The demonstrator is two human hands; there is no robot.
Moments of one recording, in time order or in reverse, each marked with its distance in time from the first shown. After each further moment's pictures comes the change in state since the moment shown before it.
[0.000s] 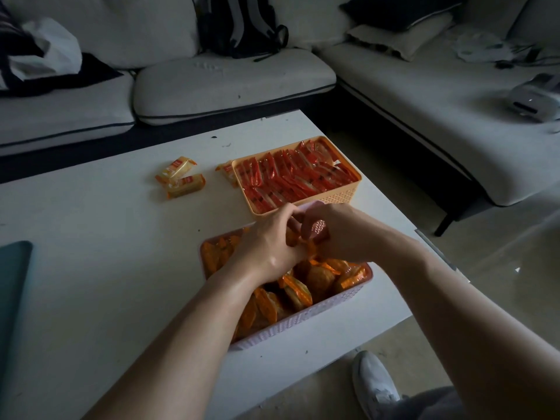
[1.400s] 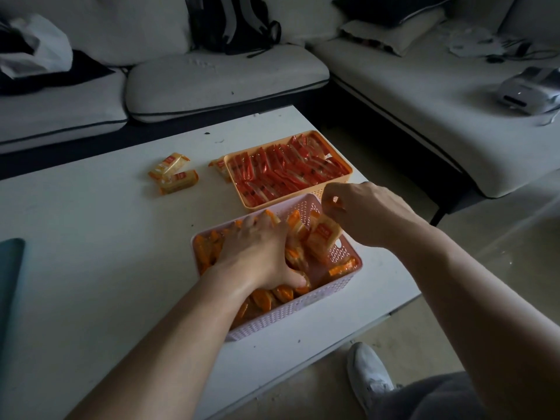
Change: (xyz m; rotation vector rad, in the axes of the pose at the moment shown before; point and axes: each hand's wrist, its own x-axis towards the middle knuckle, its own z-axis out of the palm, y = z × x) left_hand -0.013 0.016 0.001 0.704 -0.279 -0.125; right_hand -0.026 0.007 -0.023 -0.269 0.231 0.138
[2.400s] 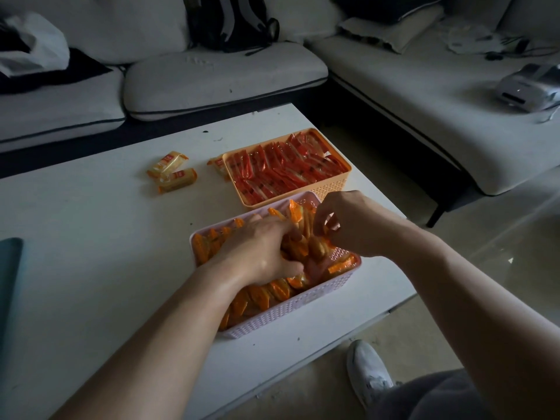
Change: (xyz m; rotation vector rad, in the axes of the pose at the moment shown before) left_hand -0.001 -0.006 -0.001 -0.250 0.074 0.106; right_hand -0.005 -0.005 0.006 0.124 -0.167 -0.090
